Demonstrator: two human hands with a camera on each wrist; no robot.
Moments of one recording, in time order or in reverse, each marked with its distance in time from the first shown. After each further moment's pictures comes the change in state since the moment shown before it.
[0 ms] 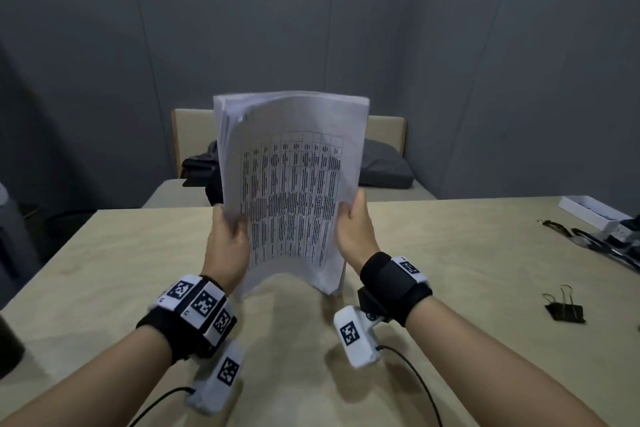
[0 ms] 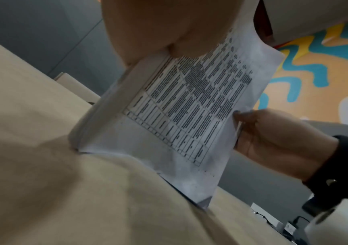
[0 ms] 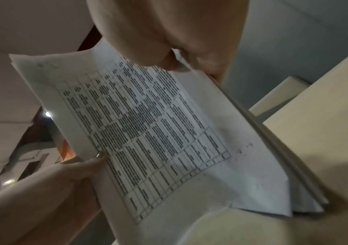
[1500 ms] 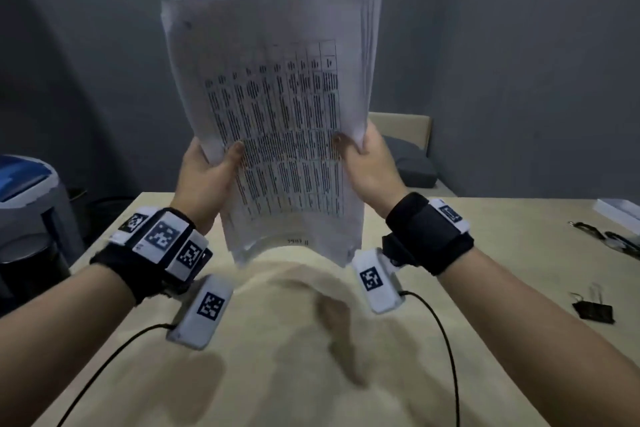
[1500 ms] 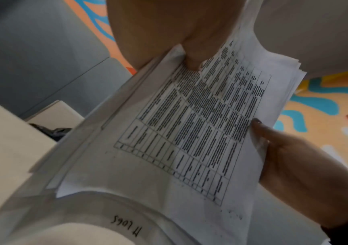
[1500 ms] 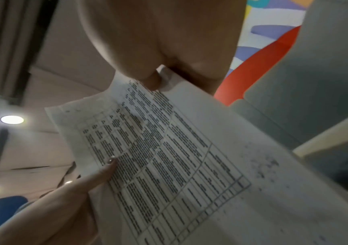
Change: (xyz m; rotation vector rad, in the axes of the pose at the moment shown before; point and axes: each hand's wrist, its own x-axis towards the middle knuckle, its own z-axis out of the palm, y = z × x) left_hand 0.020 0.056 -0.080 -0.280 0.013 0.102; right_hand 0.001 -0.095 0.003 0.066 -0.162 -0.279
